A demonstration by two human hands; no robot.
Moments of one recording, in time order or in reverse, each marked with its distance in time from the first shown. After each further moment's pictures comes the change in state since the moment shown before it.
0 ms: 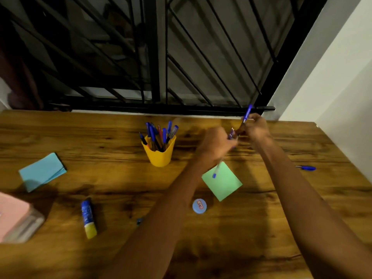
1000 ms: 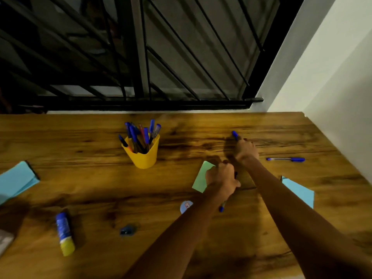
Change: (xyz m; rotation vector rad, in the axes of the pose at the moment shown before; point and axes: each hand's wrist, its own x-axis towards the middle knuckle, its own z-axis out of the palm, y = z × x) left_hand -0.019 -0.022 0.100 0.441 -0.303 -0.088; right_hand 0.022 0.094 -0.019 -1.118 0.034 -0.108
